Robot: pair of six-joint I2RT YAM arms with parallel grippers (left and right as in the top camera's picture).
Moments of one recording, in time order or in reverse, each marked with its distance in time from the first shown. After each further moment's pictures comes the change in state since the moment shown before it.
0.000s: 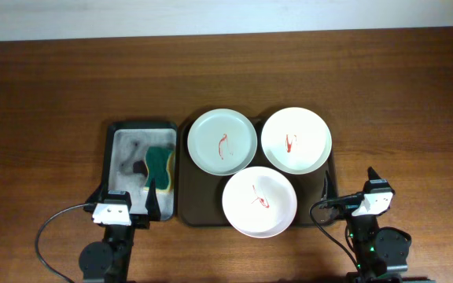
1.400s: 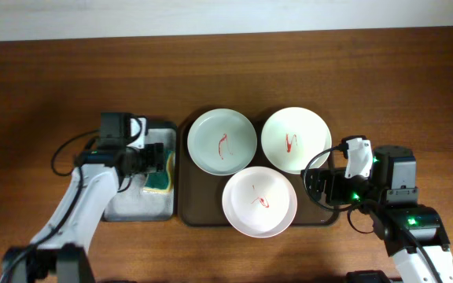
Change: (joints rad) left arm -0.039 1.513 0.892 -0.460 0.037 -0.073; right arm 0.000 0.866 0.725 -0.661 -0.335 0.088
